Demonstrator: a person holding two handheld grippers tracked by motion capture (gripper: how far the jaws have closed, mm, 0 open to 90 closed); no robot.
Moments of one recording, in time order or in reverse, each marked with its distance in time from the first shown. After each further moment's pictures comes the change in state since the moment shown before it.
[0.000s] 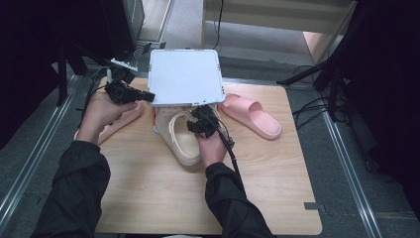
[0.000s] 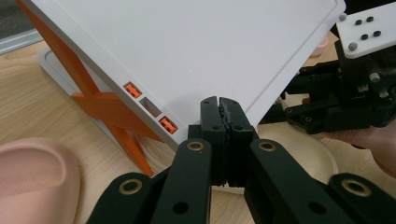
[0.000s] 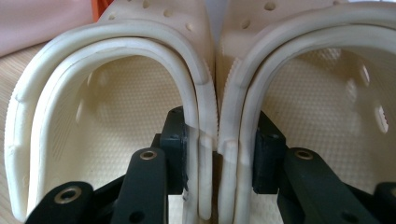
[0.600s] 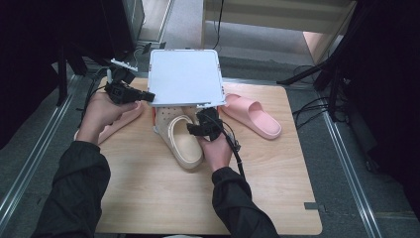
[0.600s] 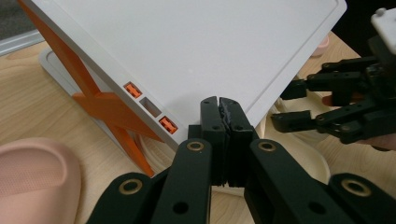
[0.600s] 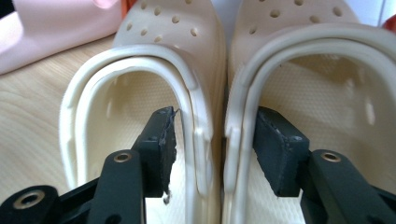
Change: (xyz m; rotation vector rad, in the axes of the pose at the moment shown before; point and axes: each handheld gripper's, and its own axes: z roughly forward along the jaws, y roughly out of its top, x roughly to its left) left arm -0.001 0.000 0.000 -0.001 0.004 0.001; right arm -0.003 -0.009 -0.026 -0.042 0.063 -0.002
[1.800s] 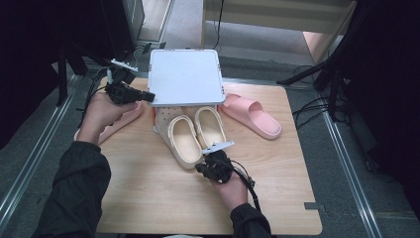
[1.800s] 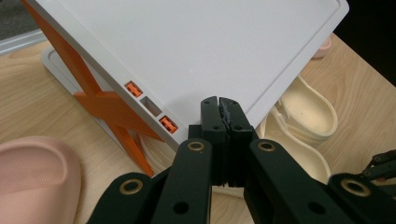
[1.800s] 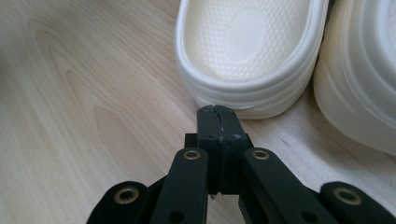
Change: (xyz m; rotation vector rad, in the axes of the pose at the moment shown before) left arm -0.002 0.000 0.000 -0.003 0.013 -0.006; right arm 0.016 -0.104 -0.039 0.144 0.203 -0.142
